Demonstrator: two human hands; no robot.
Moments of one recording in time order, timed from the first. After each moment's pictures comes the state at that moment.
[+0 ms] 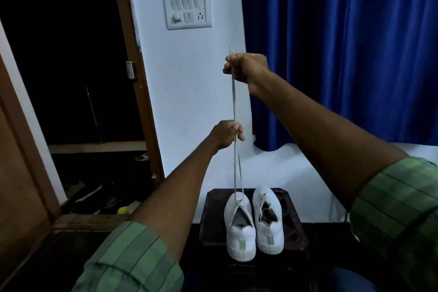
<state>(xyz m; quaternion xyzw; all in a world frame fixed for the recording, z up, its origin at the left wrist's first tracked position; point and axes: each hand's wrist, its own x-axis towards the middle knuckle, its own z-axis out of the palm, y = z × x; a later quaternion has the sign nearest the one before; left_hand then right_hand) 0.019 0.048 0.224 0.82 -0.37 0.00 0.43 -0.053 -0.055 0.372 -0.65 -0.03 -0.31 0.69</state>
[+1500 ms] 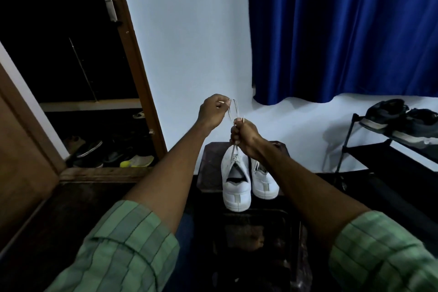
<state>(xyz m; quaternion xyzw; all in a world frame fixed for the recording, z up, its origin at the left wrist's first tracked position) 0.035 0.064 0.125 0.81 -0.25 0.06 0.52 -0.033 -0.045 0.072 -0.56 0.14 -0.12 0.80</state>
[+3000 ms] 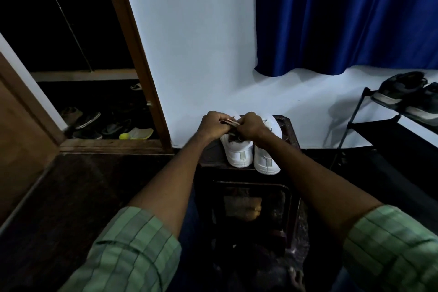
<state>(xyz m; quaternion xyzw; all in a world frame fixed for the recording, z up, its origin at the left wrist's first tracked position) 0.032 0.083 0.006 0.85 -0.24 -0.06 0.46 -0.032 -0.063 0.015 -0.90 0.16 -0.06 0.41</state>
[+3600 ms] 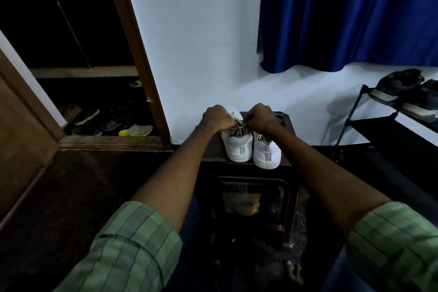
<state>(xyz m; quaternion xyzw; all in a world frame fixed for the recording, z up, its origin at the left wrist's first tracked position) 0.008 0.067 0.040 0.94 -0.17 -0.08 0.27 -0.052 -0.087 0.030 -0.95 0.12 -0.09 0.27</state>
